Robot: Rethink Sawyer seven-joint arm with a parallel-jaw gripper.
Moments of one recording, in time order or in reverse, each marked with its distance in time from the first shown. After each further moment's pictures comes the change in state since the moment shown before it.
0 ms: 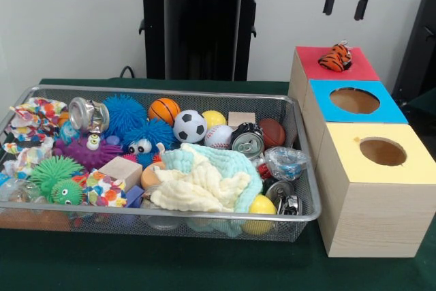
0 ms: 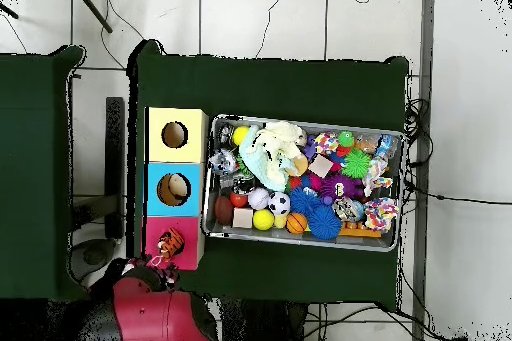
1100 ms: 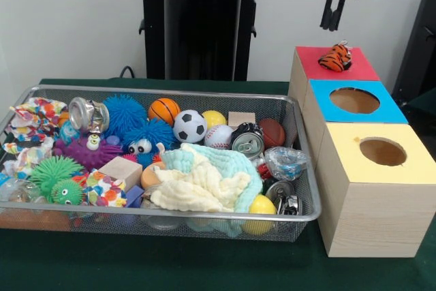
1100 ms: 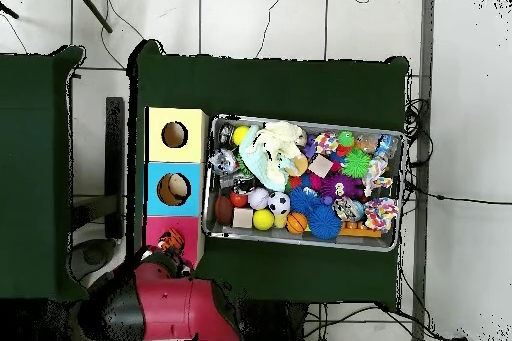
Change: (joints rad) arm -0.063 0.055 0.000 -0.011 0.000 -0.054 0.000
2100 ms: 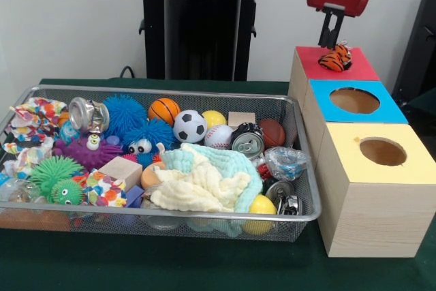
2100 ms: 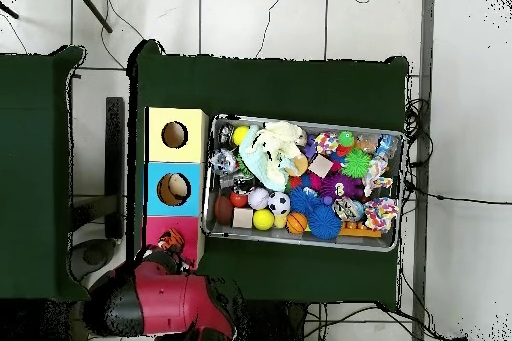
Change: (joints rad) arm 0.030 0.084 0.001 0.000 0.001 -0.090 0.000
